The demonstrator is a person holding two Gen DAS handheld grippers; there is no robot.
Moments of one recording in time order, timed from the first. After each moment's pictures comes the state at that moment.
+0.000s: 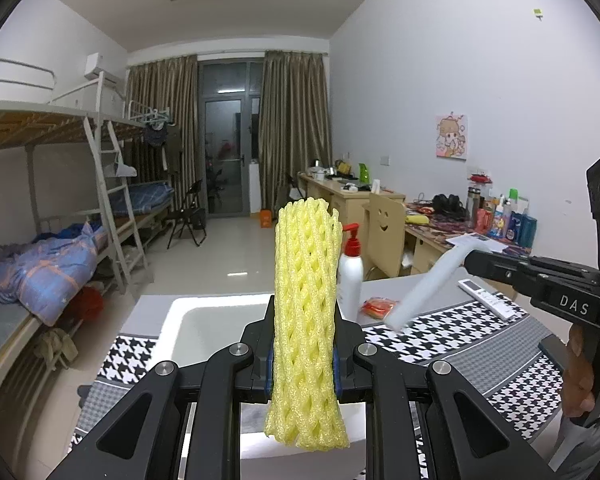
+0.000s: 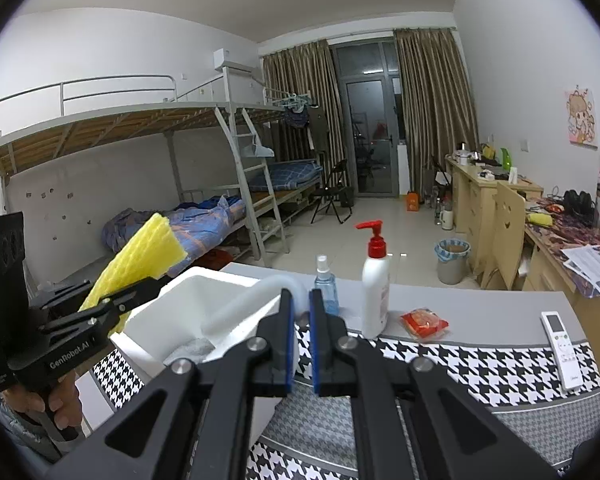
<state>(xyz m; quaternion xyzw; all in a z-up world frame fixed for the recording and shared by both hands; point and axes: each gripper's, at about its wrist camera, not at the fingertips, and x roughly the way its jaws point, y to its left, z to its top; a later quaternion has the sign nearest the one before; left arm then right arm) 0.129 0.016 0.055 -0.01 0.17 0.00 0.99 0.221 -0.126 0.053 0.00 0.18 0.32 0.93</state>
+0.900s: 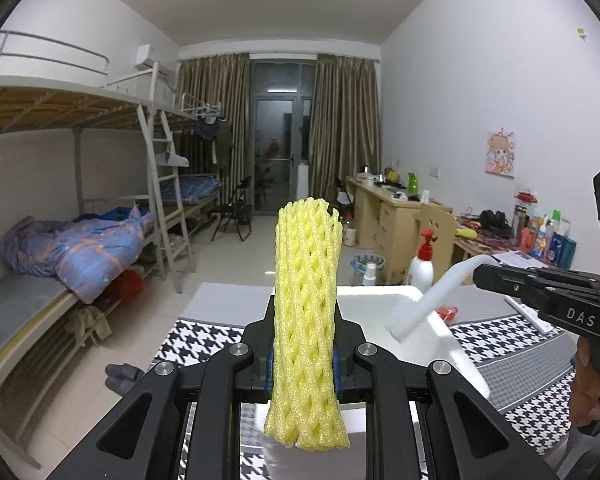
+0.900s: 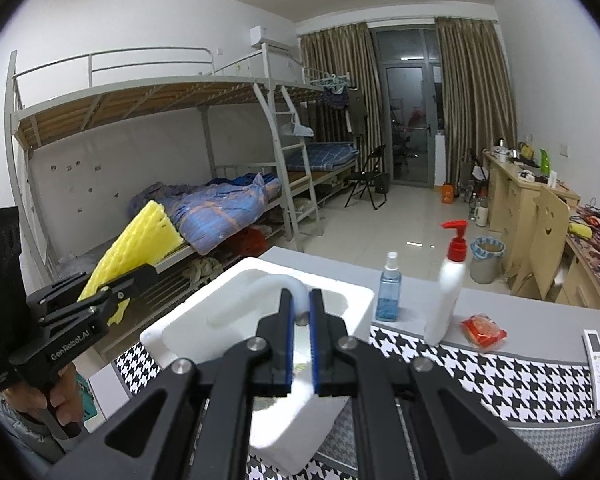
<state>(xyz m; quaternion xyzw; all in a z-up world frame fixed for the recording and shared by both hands) 0.108 0.073 0.054 -0.04 0.16 0.09 0.98 0.221 -0.045 0.052 -0.04 0.21 0.38 0.90</state>
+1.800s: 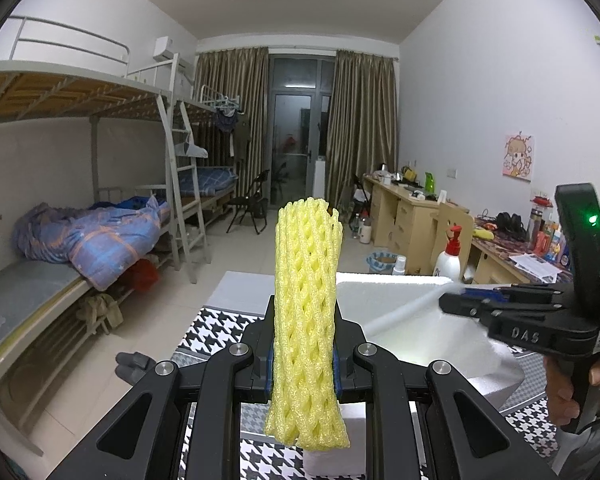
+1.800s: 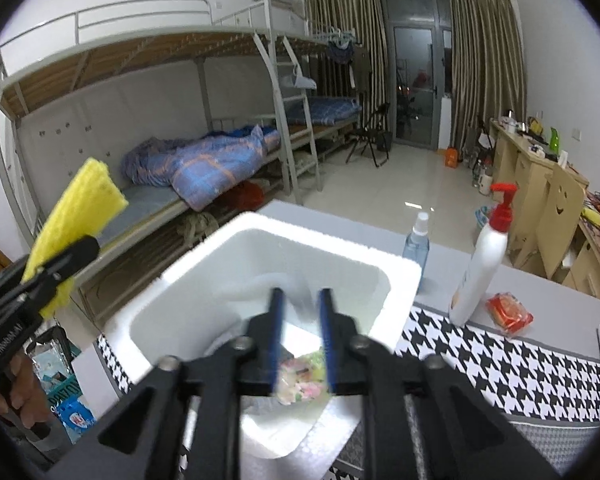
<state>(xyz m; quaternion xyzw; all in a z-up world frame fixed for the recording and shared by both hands) 0.103 0.093 0.046 -0.05 0.17 0.11 0.98 0.244 0.012 0.023 -0.08 0.29 0.37 0.88</state>
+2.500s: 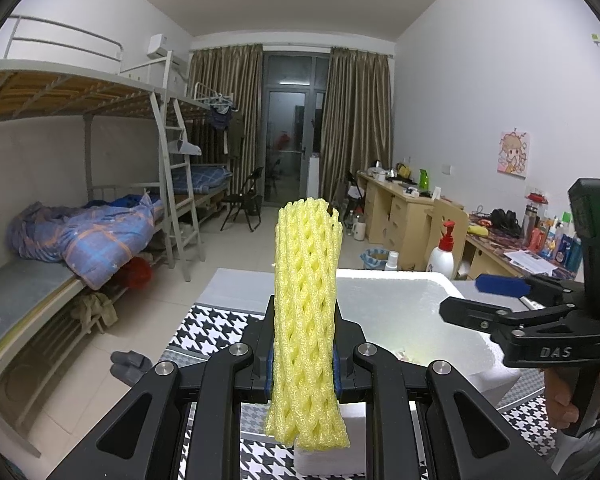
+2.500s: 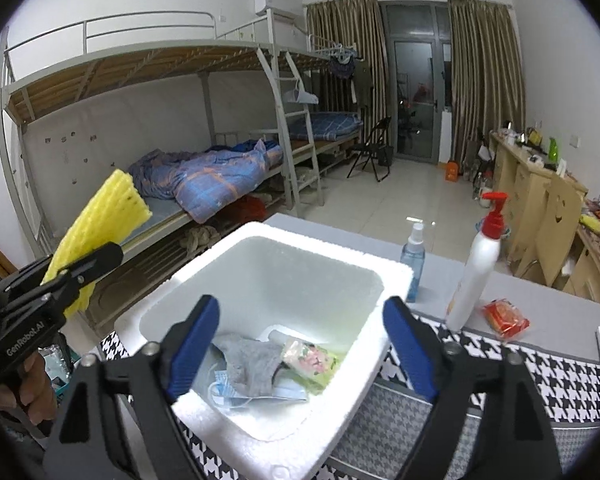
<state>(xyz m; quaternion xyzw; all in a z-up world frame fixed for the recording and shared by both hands) 0.109 0.092 0.044 -0.05 0.17 0.10 0.98 0.230 -0.002 0.031 -0.07 0.25 0.37 0.89</state>
